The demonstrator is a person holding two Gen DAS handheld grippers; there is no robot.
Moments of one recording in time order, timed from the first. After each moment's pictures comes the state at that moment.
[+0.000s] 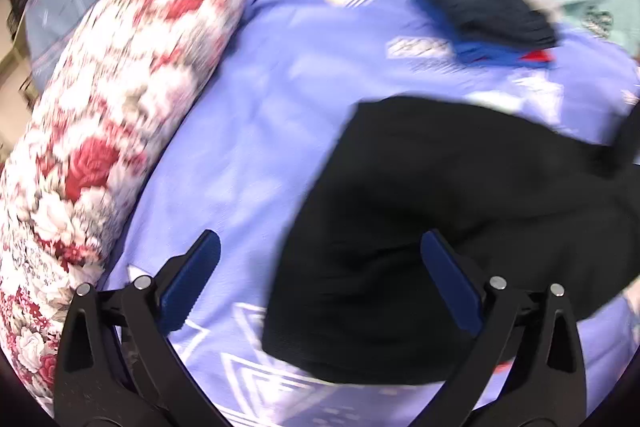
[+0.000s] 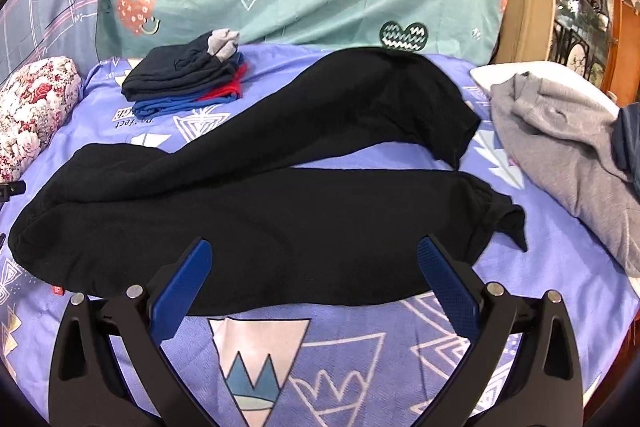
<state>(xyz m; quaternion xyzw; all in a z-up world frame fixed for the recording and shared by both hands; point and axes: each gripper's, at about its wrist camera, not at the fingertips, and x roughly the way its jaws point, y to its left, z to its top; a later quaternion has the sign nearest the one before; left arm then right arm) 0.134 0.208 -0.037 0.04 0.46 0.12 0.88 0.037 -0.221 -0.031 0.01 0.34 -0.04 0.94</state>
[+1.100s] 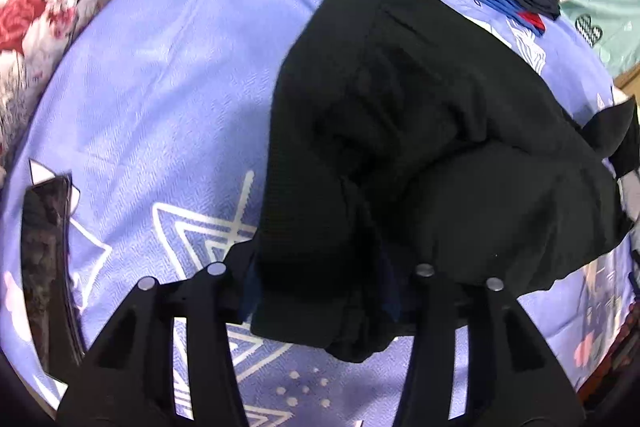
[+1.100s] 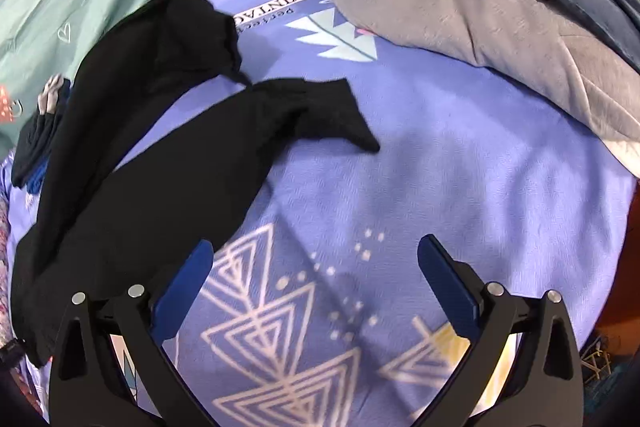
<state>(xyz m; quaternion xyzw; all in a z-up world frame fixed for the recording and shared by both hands) 0.111 0.226 -0.098 -0.12 0.56 0.02 0.82 0.024 -0.421 -0.073 0.21 0.43 -0.18 0.86</state>
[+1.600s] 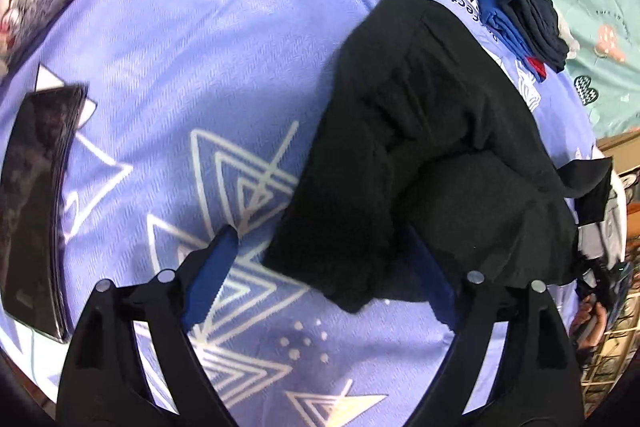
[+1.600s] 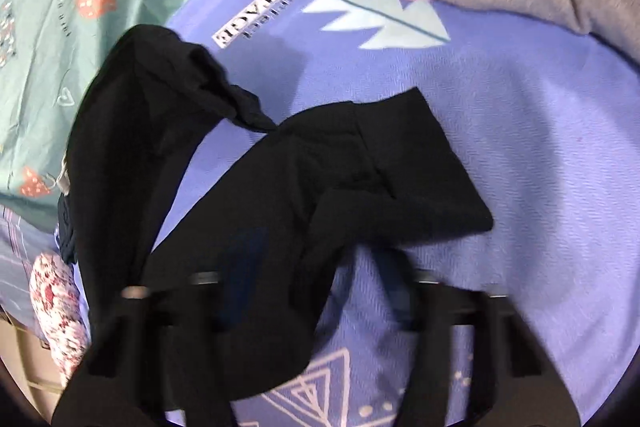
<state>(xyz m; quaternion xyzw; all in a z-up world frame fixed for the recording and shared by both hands) 0.069 0.264 -0.099 -0.24 0.56 0.02 0.79 0.119 -0.465 -0.103 0.38 0.45 -0.10 0.81</state>
